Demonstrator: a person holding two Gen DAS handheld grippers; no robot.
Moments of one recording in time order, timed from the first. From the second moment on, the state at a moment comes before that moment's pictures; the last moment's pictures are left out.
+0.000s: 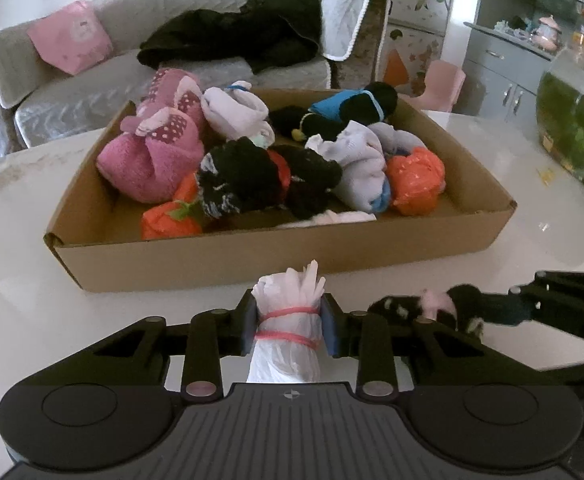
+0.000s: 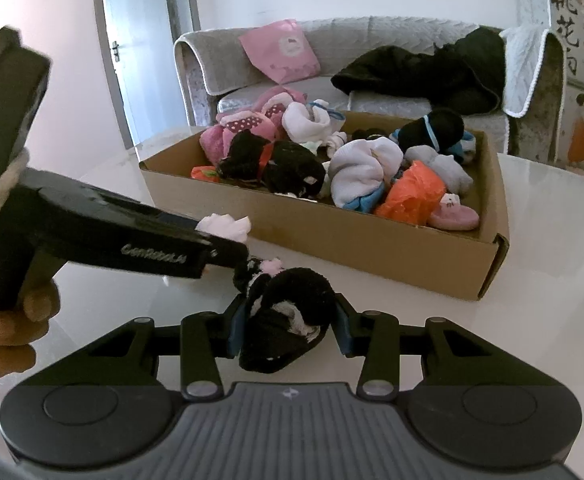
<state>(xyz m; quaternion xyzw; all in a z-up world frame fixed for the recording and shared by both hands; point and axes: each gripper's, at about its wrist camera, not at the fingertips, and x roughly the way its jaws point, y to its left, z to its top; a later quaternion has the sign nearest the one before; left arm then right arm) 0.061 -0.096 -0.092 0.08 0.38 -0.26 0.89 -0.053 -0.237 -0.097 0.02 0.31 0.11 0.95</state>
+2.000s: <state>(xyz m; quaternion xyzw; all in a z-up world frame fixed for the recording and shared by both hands) 0.207 -0.166 -0.029 0.08 0.43 -0.23 0.87 0.071 -0.296 -0.013 -0.01 0.33 0.06 0.94</state>
